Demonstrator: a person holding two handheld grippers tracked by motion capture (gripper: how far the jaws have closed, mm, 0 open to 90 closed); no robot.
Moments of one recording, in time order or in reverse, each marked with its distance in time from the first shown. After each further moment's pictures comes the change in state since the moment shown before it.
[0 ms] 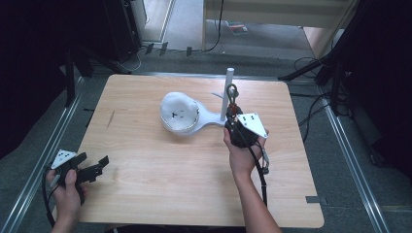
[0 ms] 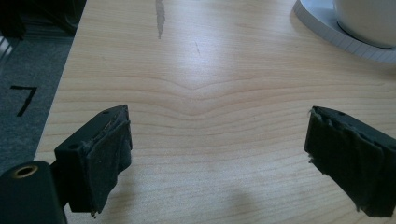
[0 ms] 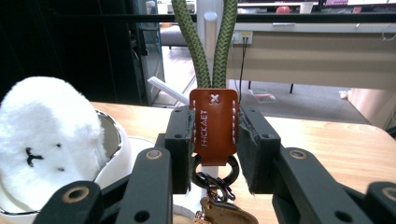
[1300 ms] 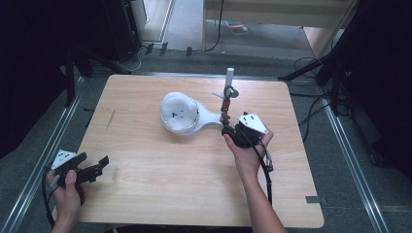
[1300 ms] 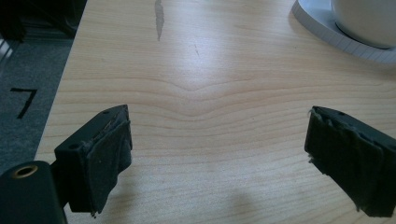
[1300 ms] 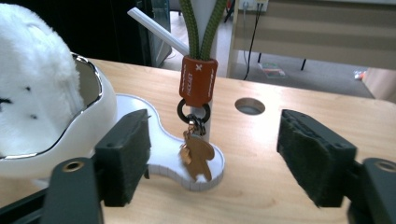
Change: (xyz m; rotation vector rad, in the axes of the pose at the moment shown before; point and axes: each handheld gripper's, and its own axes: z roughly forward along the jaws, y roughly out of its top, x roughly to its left) left arm -0.001 0.000 -0.001 -0.008 -0.002 0.004; right arm -0.021 -0.020 0.010 0.134 0.048 -0.053
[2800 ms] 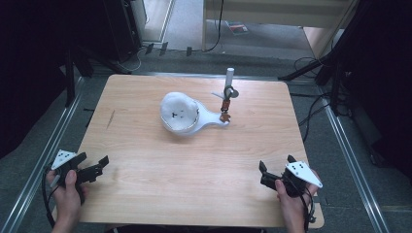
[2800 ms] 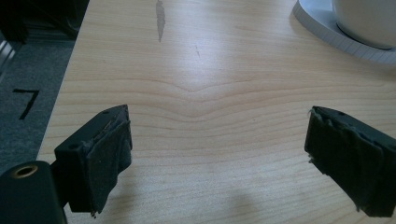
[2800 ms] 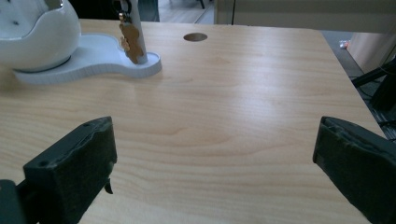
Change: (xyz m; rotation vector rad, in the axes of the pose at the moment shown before) left arm -0.001 0.000 0.000 -0.002 0.007 0.003; right arm -0.084 -0.087 -0.121 0.053 -0.019 0.048
